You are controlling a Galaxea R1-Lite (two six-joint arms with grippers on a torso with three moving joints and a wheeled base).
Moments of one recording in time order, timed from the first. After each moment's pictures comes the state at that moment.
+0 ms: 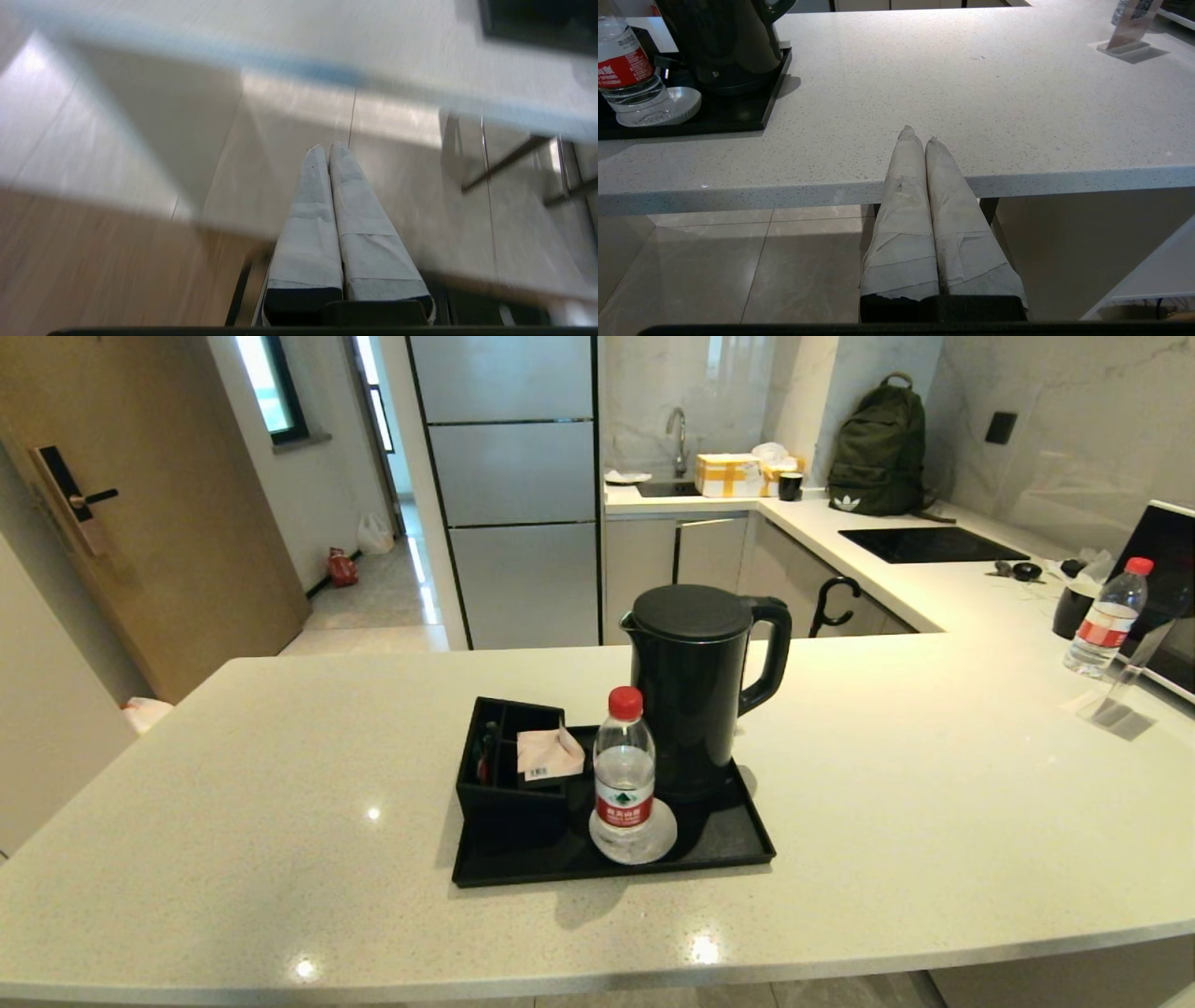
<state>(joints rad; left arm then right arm) 0.00 0.00 -0.48 0.85 0.17 -0.18 0.00 0.00 0.00 -0.01 0.00 -0.04</state>
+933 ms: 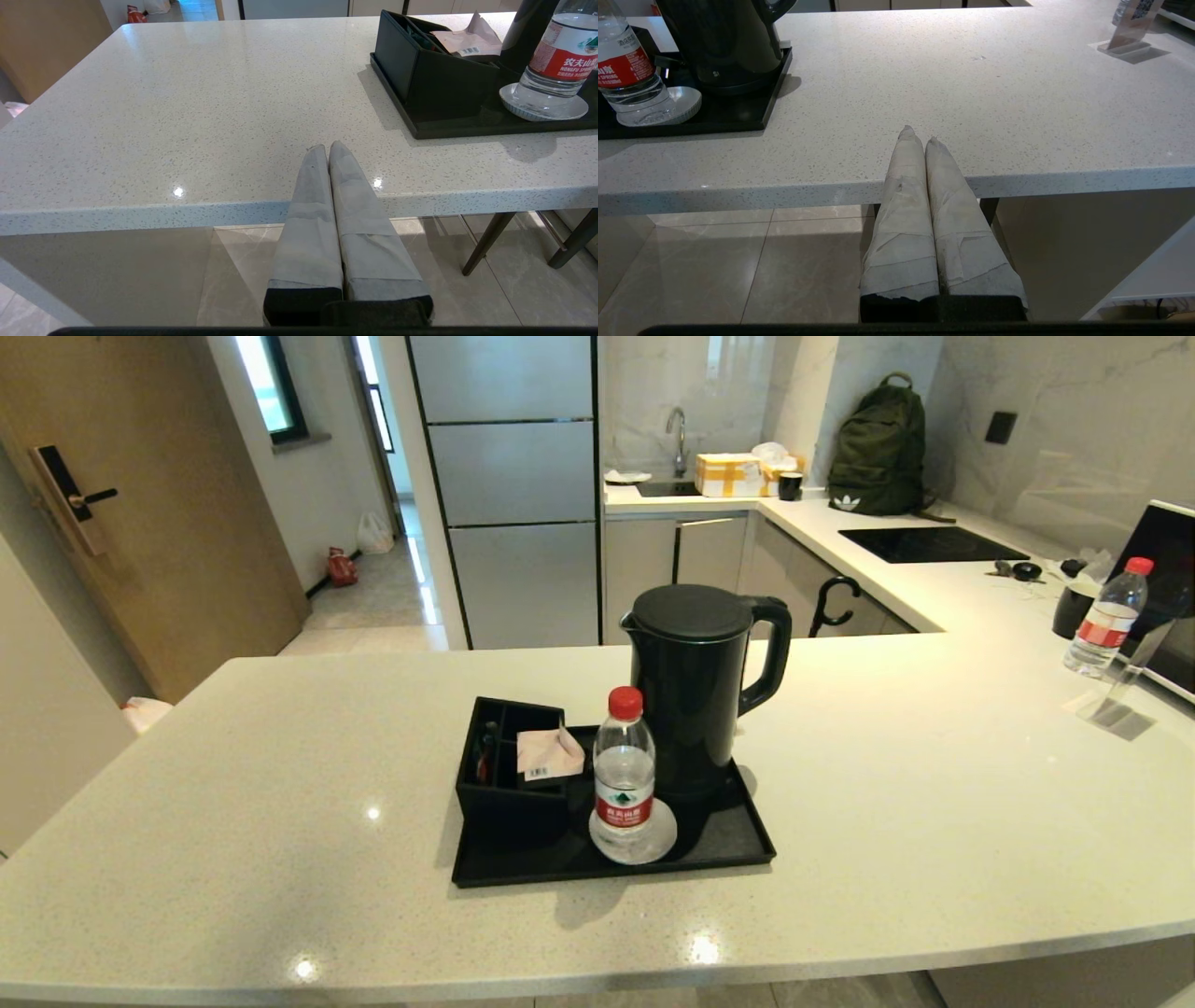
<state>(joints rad) 0.00 0.00 0.00 -0.01 -0.01 0.01 0.00 0.00 0.00 -0.01 0.00 -0.04</state>
